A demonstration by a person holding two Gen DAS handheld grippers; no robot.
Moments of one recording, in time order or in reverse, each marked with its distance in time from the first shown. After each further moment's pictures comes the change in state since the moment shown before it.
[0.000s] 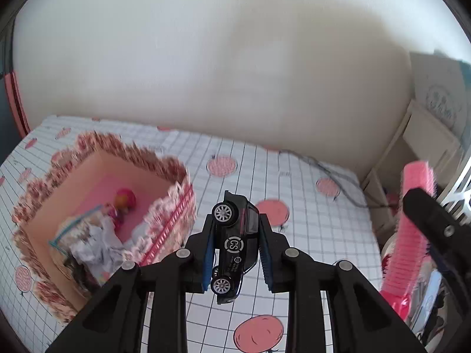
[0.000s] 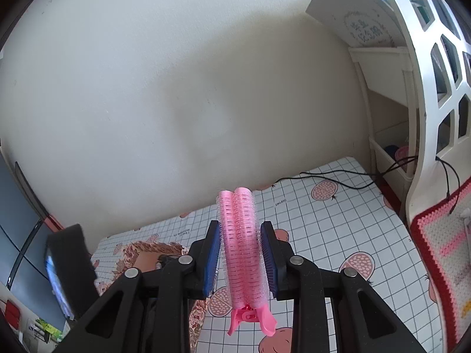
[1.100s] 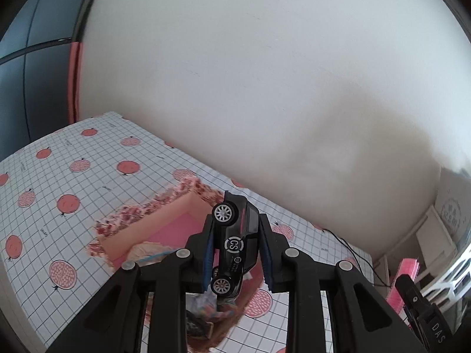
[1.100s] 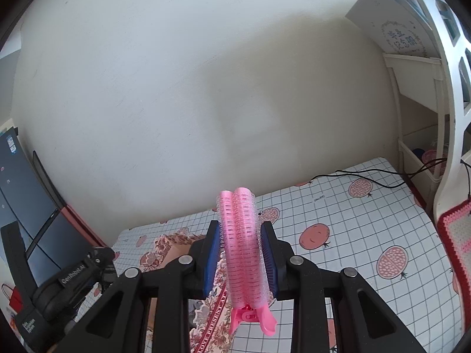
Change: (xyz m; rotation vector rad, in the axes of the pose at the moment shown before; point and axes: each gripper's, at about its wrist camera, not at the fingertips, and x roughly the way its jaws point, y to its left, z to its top) left arm -0.097 0.144 0.027 -0.315 -0.210 0.107; right arm -0.005 0.062 -0.016 -0.045 0.018 0.103
